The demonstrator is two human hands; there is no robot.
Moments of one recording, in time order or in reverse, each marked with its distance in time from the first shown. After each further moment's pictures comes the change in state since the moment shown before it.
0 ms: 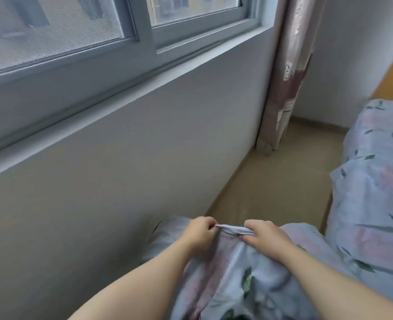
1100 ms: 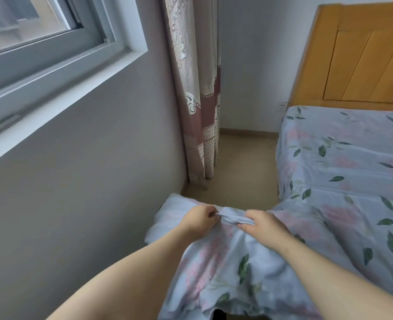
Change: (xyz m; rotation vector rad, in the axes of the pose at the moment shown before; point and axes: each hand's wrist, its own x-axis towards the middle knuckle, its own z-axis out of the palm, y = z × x) left_hand 0.509 0.349 0.004 0.194 -0.207 0.290; right_hand 0.306 0.345 -0.306 0.286 0.242 0.343
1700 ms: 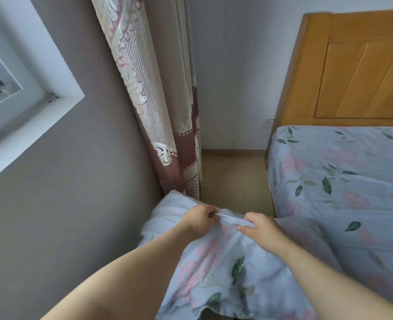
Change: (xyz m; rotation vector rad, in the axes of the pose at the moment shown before) left_hand 0.317 0.027 -0.120 0.044 -0.061 0.138; right_hand 0.286 0.001 -0.108 0.126 0.131 0.115
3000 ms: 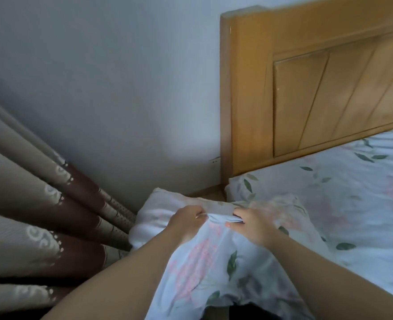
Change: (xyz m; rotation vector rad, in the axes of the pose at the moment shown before) left_hand 0.615 0.192 -0.100 0.055 -0.247 0.179; right_hand 0.517 0.148 -0.280 -0.025 0.096 0.129
